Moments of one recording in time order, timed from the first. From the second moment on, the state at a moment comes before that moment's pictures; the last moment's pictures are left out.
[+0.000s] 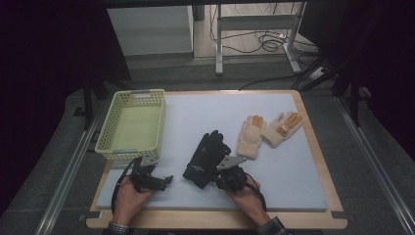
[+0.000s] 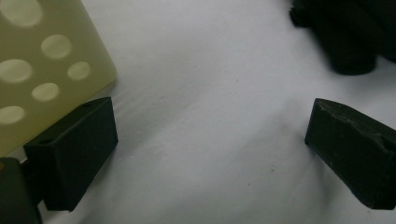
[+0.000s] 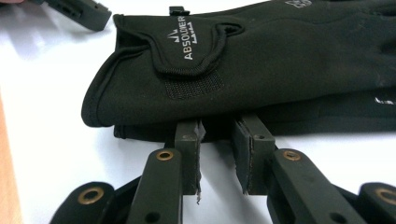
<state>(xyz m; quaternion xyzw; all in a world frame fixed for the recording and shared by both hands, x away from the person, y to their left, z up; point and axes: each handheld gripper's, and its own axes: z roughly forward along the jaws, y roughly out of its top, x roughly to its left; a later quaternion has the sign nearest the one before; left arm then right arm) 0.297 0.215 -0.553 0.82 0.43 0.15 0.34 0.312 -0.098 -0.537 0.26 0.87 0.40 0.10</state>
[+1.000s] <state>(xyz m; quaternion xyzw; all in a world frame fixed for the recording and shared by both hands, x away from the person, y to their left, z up) 0.297 0.215 -0.554 0.82 0.43 0.15 0.35 0.325 -0.137 -0.524 0.28 0.87 0.37 0.15</state>
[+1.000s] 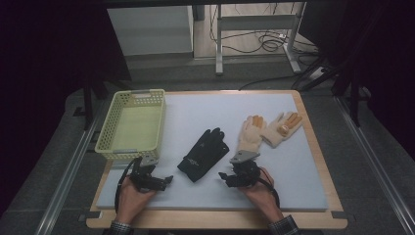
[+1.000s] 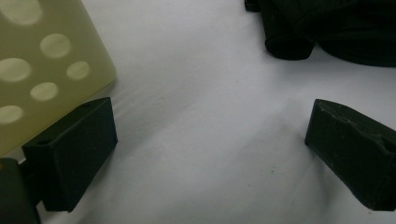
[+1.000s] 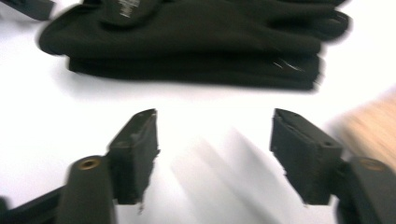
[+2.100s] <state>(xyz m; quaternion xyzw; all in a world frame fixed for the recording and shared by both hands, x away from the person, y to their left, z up) 0.295 0.214 -0.553 0.82 0.43 0.15 0.34 0.334 -0.212 -0.535 0.35 0.86 0.34 0.17</state>
